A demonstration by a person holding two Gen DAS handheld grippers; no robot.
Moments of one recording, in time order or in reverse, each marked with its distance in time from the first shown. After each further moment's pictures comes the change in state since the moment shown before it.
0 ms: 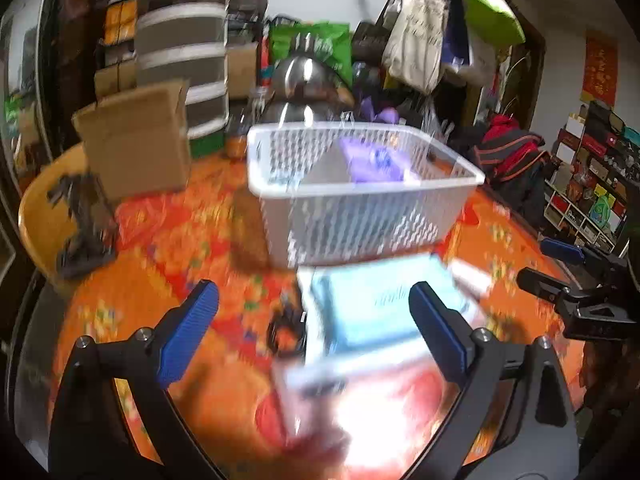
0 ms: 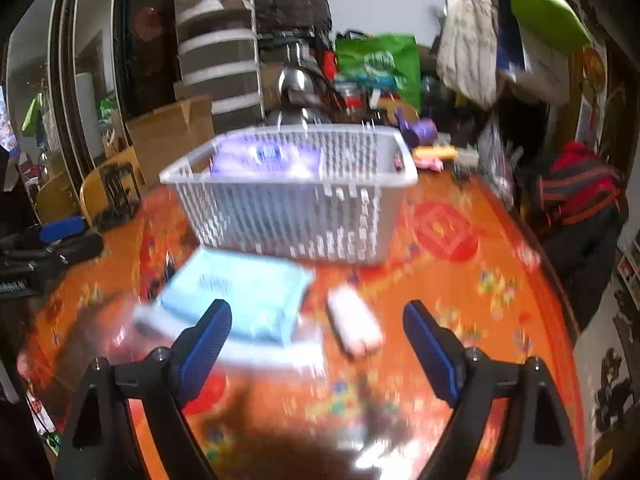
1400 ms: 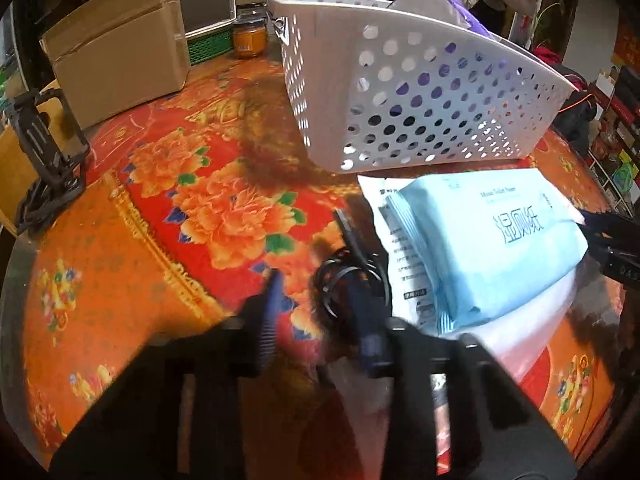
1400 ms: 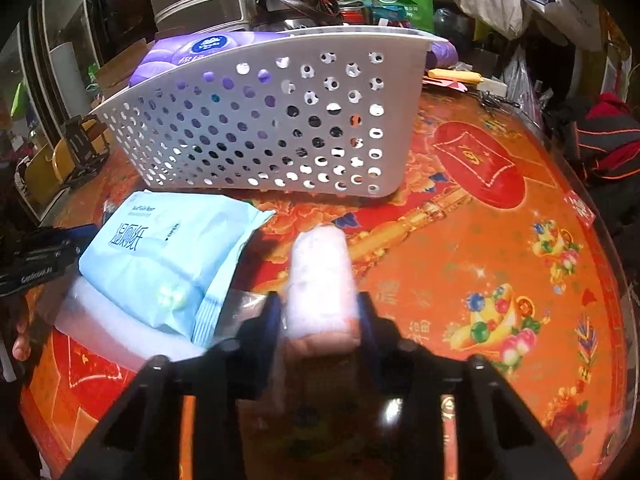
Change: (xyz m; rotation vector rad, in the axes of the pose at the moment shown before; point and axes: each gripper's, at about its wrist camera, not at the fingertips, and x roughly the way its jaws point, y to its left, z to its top) left arm 0.129 0.042 -0.031 0.010 0.276 0.050; right arm 0.113 -0.031 -0.014 0.006 0.204 0.054
